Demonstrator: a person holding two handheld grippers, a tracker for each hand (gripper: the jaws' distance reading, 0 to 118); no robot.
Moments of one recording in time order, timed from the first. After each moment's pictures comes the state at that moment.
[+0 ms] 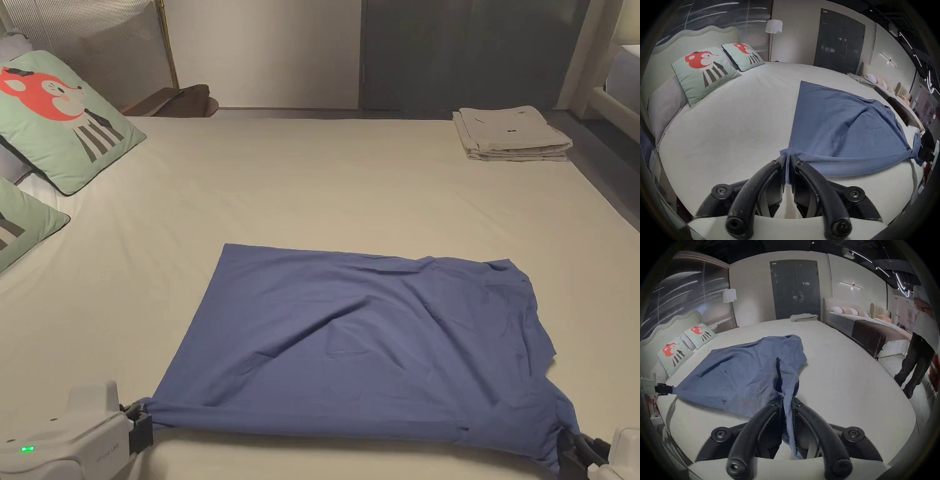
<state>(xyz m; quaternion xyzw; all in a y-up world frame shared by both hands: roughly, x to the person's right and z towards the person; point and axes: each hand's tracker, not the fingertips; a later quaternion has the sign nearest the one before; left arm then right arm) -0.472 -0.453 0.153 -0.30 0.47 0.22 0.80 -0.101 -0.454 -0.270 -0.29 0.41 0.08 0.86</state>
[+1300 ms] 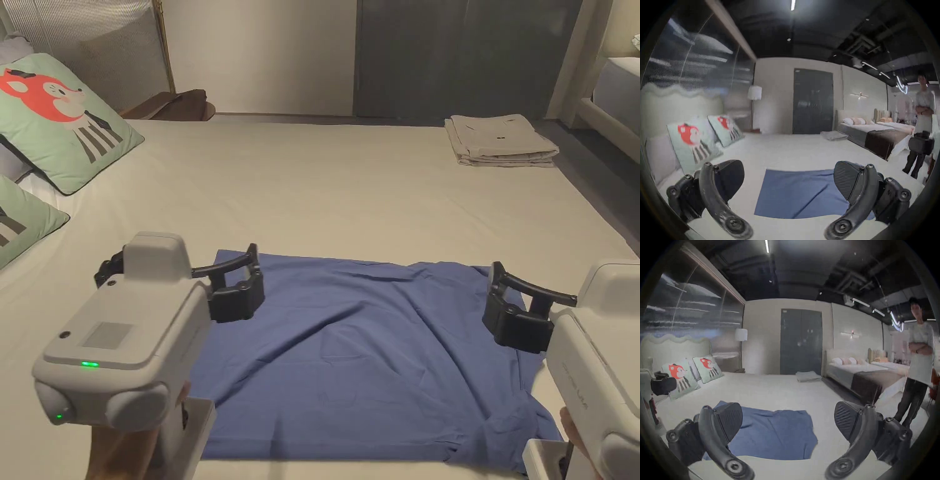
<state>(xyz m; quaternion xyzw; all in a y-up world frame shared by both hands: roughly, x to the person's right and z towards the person) -0.386 -0.289 0.052 -0.03 0.43 0.01 0.90 -0.158 -0.294 -0.213 -0.03 0.43 0.03 0.90</state>
